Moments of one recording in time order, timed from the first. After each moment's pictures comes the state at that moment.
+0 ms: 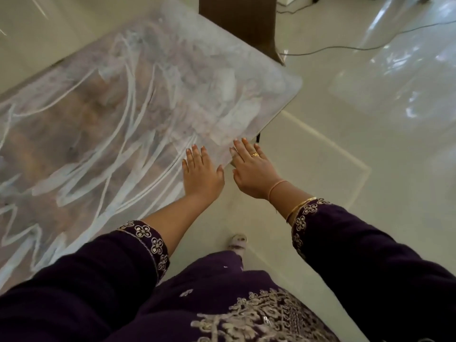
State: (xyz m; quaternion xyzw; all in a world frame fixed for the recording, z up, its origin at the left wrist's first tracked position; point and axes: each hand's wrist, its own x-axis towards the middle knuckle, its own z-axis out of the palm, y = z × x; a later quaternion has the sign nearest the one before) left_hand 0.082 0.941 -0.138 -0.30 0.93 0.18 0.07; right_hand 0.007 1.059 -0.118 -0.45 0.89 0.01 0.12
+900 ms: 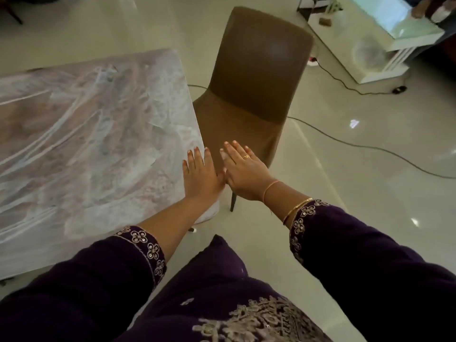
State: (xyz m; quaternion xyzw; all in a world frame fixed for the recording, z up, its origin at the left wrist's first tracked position) left_hand -0.411 1.014 -0.125 -0.52 0.84 0.12 0.01; right_hand -0.523 1.072 -0.089 -0.70 0.71 0.06 0.09
